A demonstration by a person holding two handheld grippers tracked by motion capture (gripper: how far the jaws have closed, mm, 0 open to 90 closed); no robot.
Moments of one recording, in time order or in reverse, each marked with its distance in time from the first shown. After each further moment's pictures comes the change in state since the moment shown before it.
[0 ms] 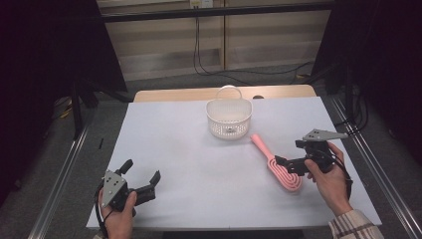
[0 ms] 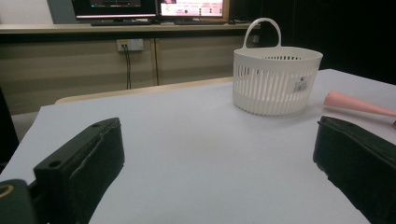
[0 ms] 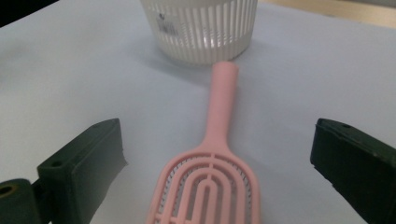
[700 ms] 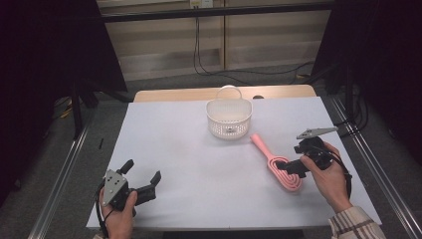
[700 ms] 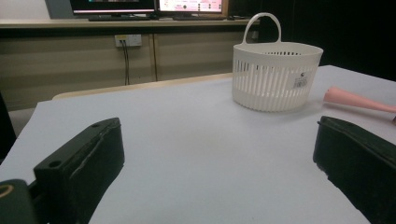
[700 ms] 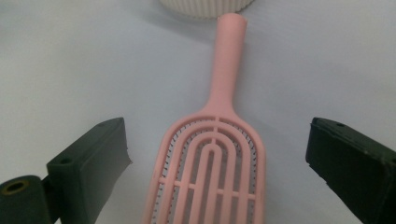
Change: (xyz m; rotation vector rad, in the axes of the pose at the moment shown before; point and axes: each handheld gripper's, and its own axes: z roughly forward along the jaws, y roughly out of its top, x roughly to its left) left arm 0.001 -0.001 0.002 0.017 -0.005 -0.004; right arm -0.001 0.007 0.005 0.214 0.011 0.018
